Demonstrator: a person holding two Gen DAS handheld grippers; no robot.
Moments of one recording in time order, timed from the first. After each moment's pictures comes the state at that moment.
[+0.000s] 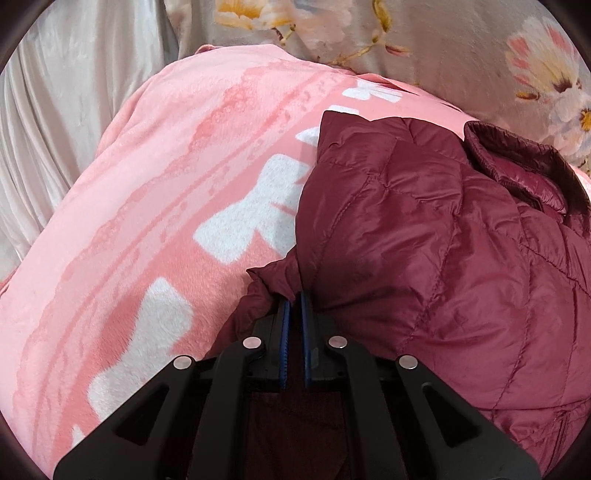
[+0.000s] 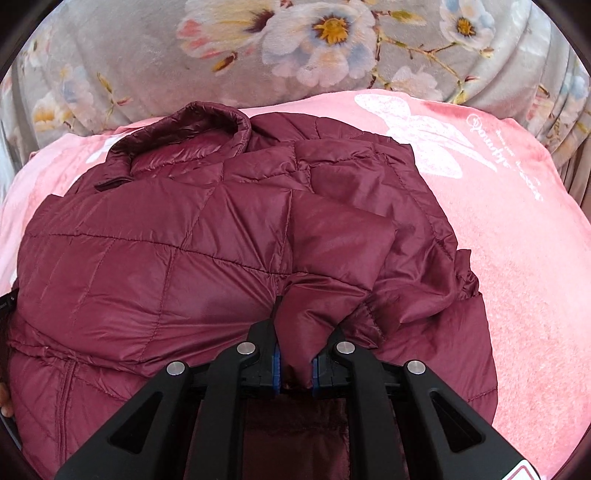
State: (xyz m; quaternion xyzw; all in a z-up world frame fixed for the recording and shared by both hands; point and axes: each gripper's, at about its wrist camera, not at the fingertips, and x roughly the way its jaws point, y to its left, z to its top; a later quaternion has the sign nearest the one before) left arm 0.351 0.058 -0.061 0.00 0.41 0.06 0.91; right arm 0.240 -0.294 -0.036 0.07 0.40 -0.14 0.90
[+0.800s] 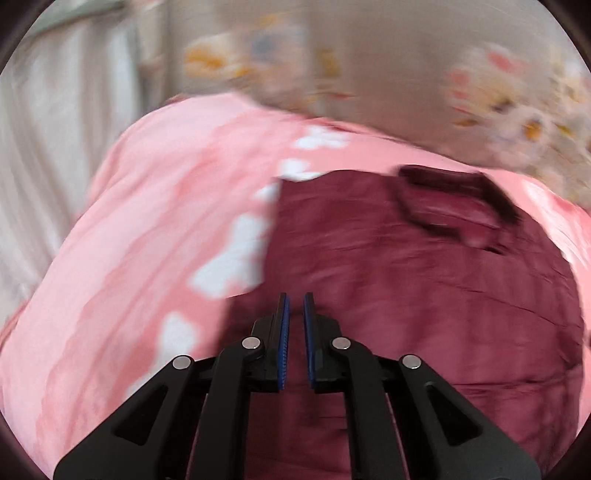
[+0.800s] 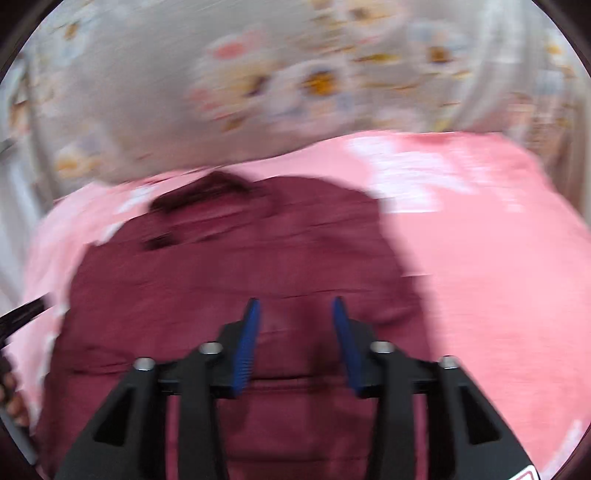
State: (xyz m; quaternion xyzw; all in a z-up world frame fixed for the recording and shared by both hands) left arm 0.311 0.025 0.019 0.02 0.38 -0.04 0.93; right arm 0.200 -0.274 0.029 0.11 0.35 -0.10 0.93
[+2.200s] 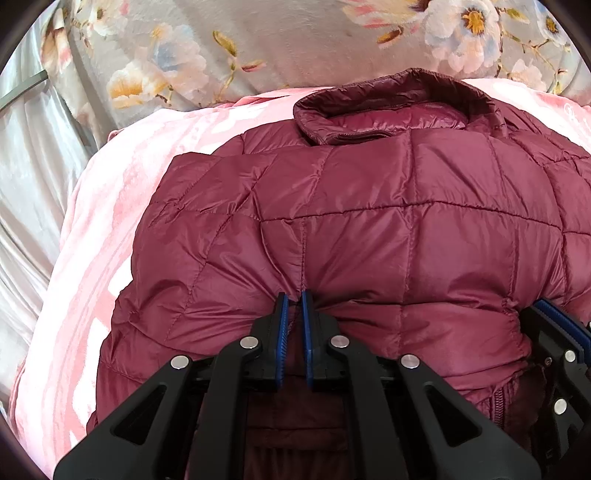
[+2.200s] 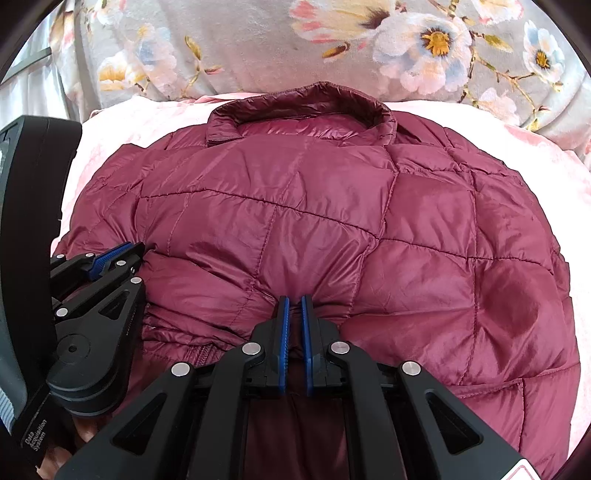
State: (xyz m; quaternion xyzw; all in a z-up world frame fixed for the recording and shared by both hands) left arm 0.311 -0.073 -0.059 0.15 0.37 -0.03 0.92; right arm 0.250 -0.195 -0.040 0.05 0.41 -0.03 0.91
